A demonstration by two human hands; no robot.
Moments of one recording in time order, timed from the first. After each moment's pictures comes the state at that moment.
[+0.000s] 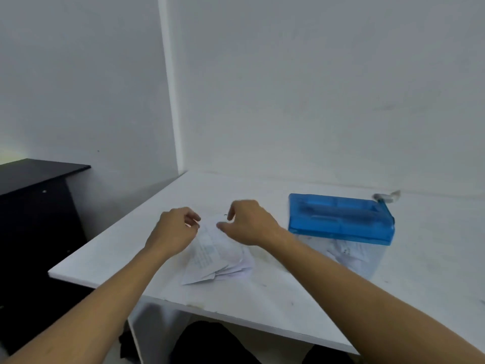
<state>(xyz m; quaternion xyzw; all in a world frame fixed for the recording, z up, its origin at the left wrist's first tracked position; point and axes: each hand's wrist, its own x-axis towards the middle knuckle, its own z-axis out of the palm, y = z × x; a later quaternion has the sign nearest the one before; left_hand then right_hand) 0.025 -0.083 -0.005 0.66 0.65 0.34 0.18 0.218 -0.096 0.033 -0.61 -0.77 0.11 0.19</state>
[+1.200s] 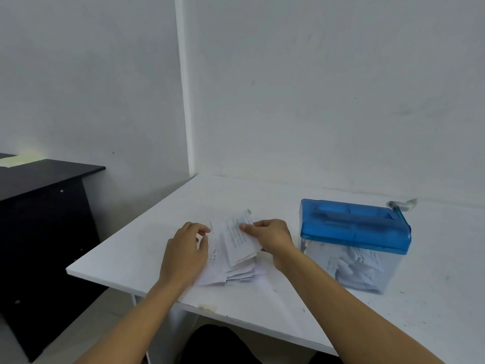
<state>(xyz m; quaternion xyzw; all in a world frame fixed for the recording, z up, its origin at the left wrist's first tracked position) 0.030 -0.098 -0.057 0.67 0.61 0.42 0.05 0.228 -0.088 -0.005 -0.60 -0.47 0.47 0.44</state>
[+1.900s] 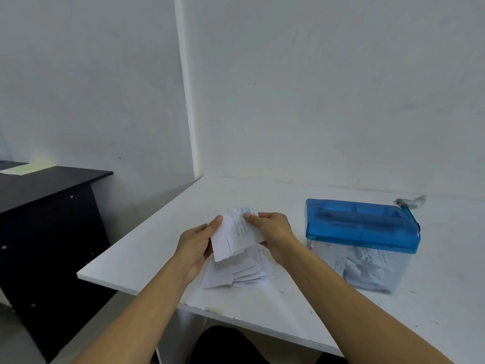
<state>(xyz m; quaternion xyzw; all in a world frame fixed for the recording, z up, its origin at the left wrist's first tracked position) 0.047 -0.100 -0.013 0.36 0.49 0.56 0.56 0.217 -0.084 0.010 -0.54 -0.43 0.54 0.49</state>
